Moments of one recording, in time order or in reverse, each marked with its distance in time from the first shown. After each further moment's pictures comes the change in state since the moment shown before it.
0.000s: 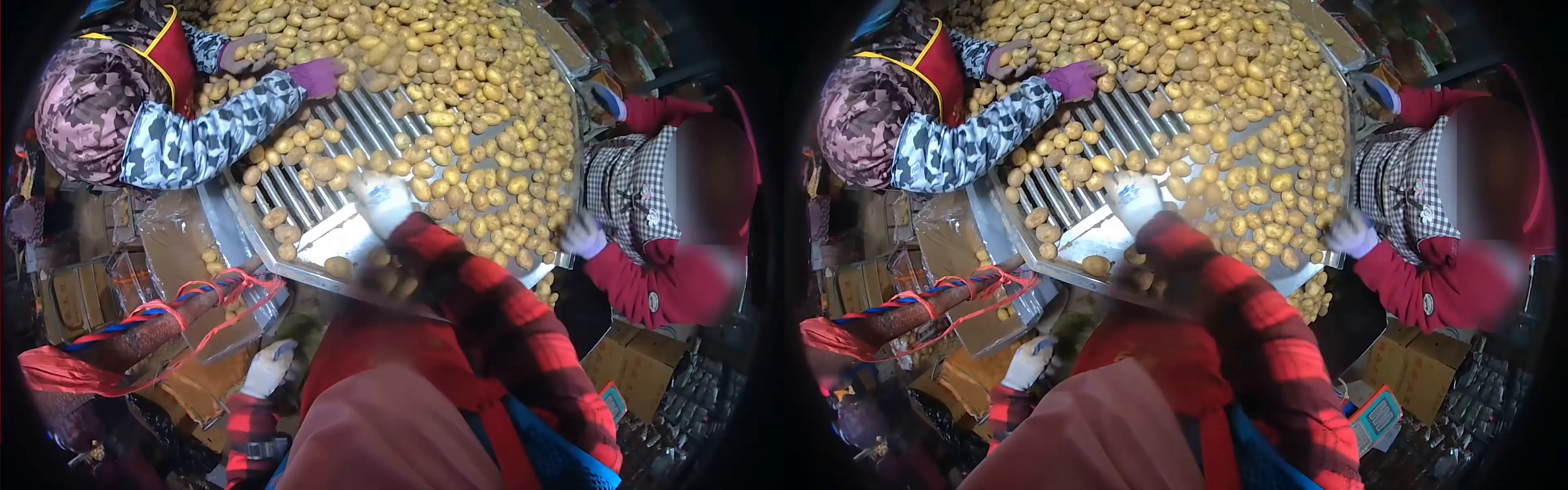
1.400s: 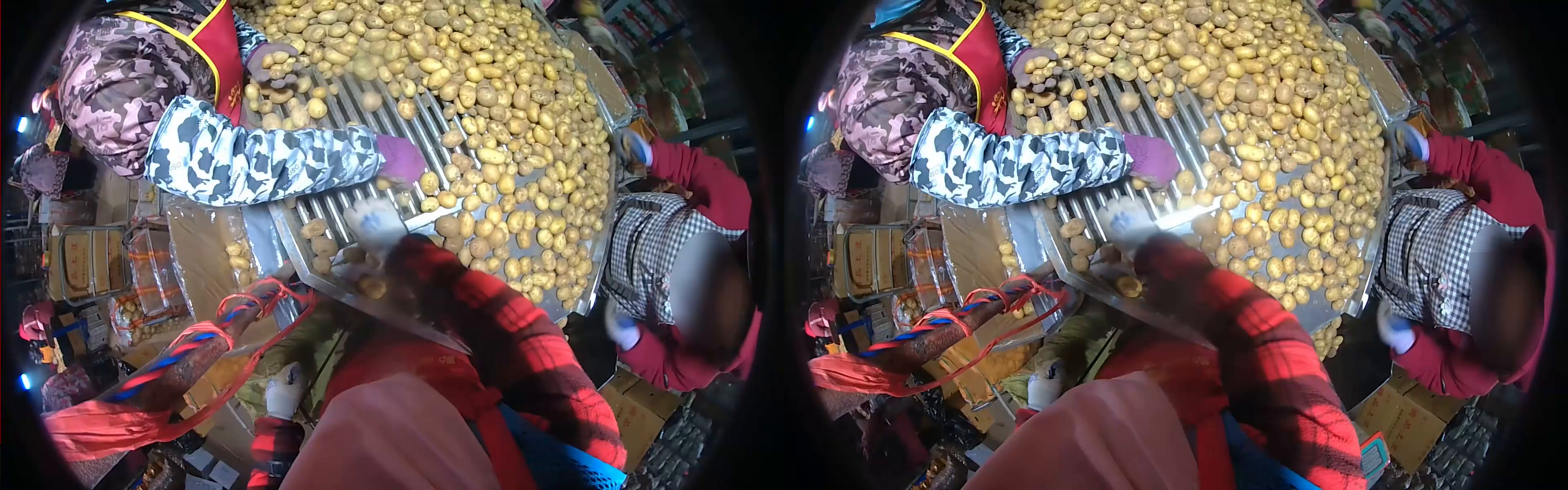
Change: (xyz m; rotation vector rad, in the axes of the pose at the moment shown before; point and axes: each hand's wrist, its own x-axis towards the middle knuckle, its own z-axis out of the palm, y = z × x) left_hand -0.010 -0.076 0.022 0.314 0.480 -0.026; right_hand 0.041 -0.084 -0.028 0.140 -0.299 -0.353
